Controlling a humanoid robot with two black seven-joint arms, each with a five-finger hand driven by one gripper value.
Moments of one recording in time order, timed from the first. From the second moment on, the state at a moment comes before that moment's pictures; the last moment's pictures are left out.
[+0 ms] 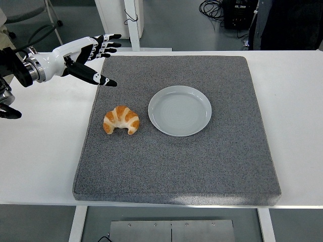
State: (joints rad) left arm -1.01 0.76 -0.44 -1.31 0.81 -0.20 -0.07; right arm -0.11 0.00 -0.01 0.13 -0.10 -0.08 0.25
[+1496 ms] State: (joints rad) left arm -0.81 0.68 -0.42 -1.35 1.35 -0.04 -0.08; right arm -0.11 0.00 -0.01 0.13 -0.10 -0.08 0.25
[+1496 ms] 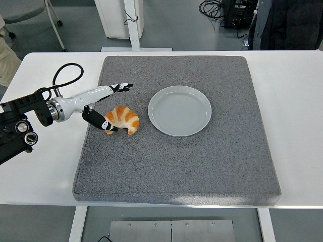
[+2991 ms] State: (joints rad) left arm -0.82 0.56 -0.33 -1.19 1.37 0.09 -0.13; right arm -0.11 0.00 -0.01 0.13 -0.10 -0.08 0.25
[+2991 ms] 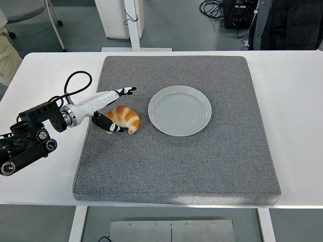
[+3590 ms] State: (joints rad) left arm -0.84 0.55 -0.30 -1.20 1.36 0.09 -0.16; right arm -0.11 0.00 -0.01 0.13 -0.10 -0.08 0.25
